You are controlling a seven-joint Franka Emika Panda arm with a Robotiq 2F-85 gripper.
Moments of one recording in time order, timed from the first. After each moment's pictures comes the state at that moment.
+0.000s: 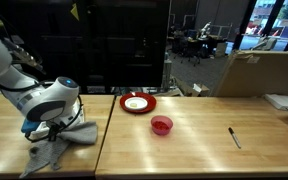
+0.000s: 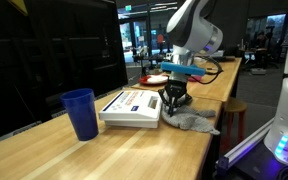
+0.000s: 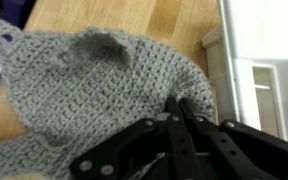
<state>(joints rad) 0.34 -0.24 0.38 -2.77 0.99 2.51 0.68</state>
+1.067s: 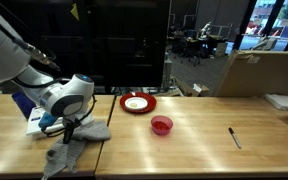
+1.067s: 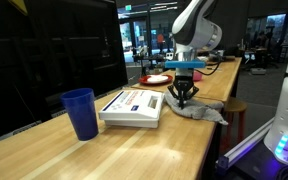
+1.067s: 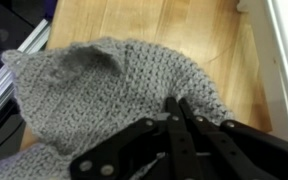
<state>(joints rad) 0.20 -0.27 0.30 -2.77 0.71 2.36 0.88</state>
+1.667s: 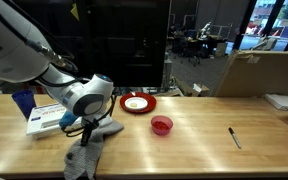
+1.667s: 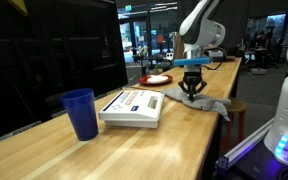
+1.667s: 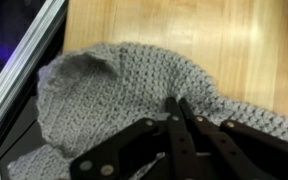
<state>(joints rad) 0.08 -0.28 0.16 -2.77 0.51 2.28 0.92</state>
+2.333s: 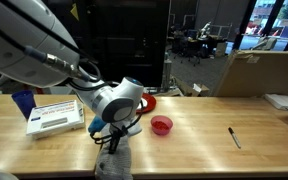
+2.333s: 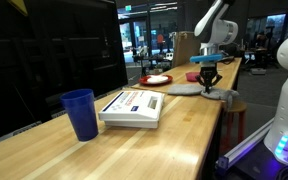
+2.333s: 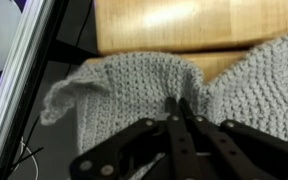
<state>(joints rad) -0.12 -0.30 0.00 -2.77 0.28 2.25 0.92</state>
